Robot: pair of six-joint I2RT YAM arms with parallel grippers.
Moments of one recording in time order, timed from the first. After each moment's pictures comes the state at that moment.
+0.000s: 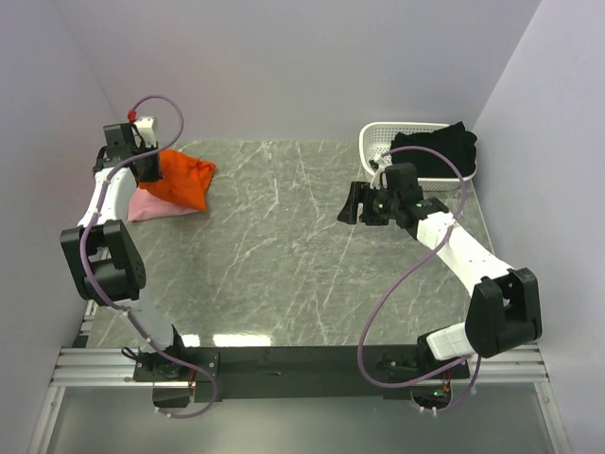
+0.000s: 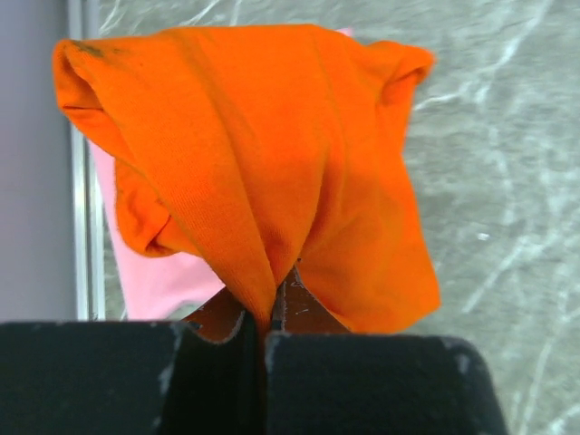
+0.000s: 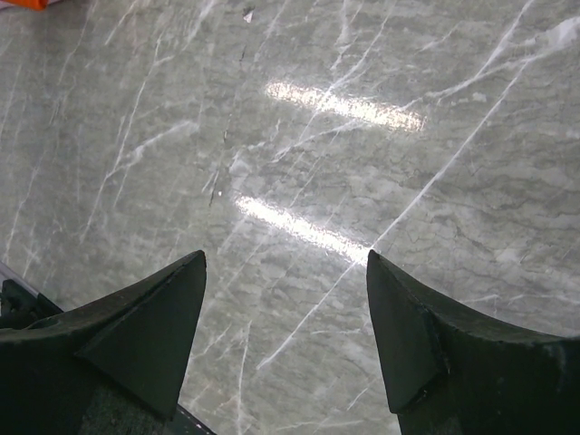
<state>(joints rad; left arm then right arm) 0.23 1.76 1.51 -0.44 0.17 0.15 0.30 1.40 1.04 -0.37 -0.34 0.35</state>
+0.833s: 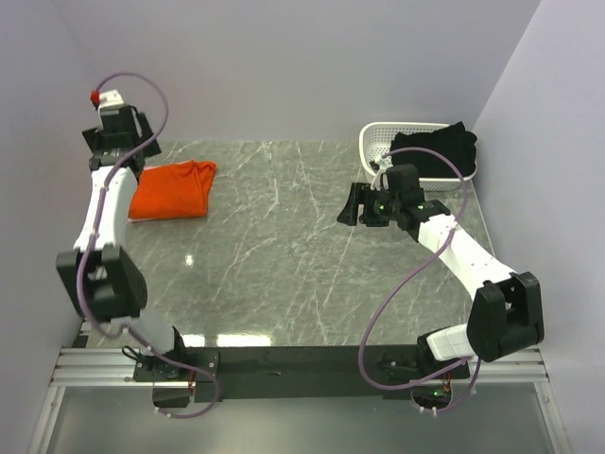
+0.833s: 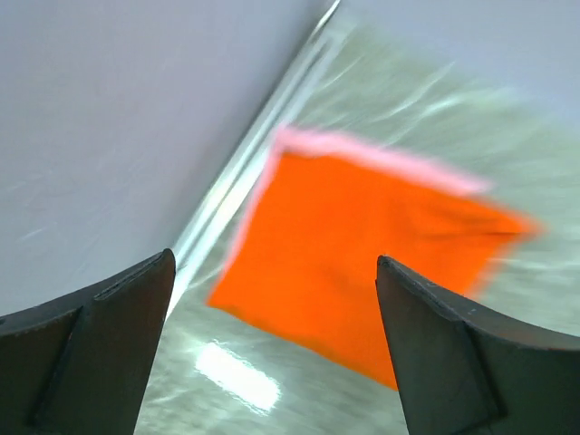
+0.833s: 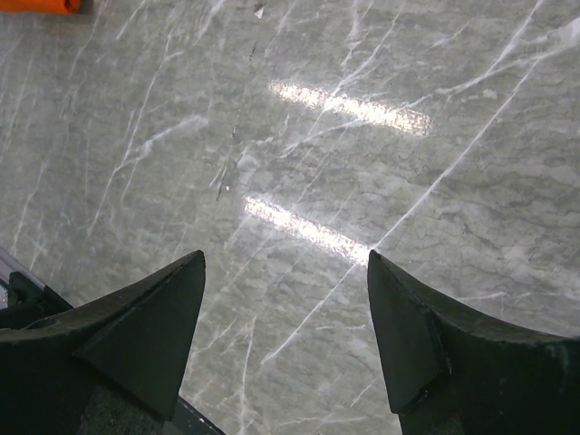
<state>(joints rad) 0.19 1.70 1.57 -0.43 -0.37 -0.15 0.30 1.38 1.02 -0.37 -0.36 0.35</state>
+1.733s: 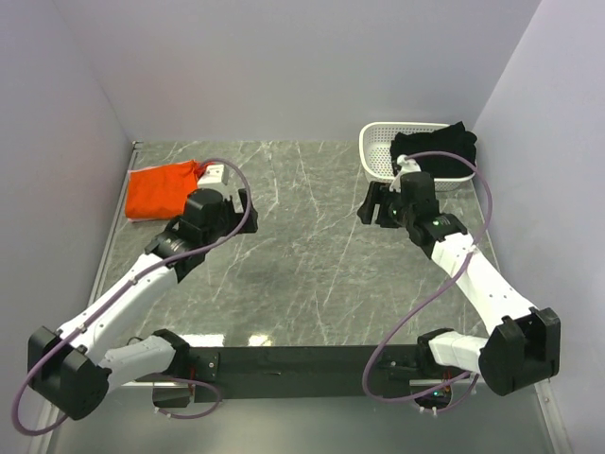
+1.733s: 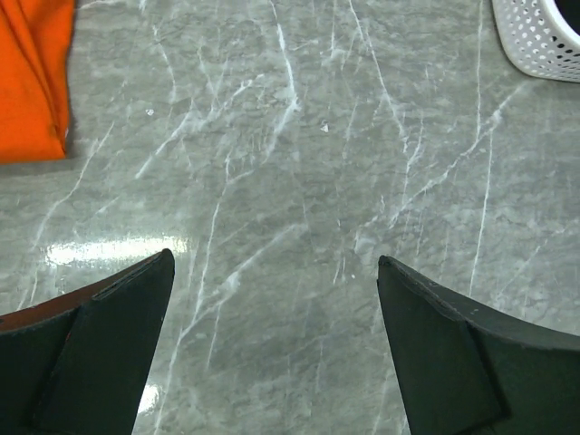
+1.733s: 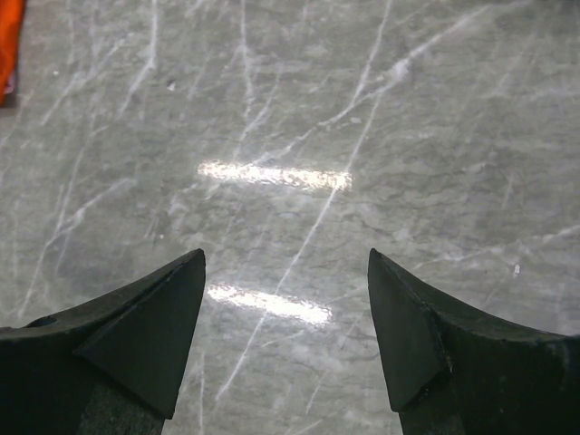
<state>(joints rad) -0.52 1.09 0.90 -0.30 -0.25 -0.43 0.29 1.20 0.96 -0.37 -0.08 0.36</state>
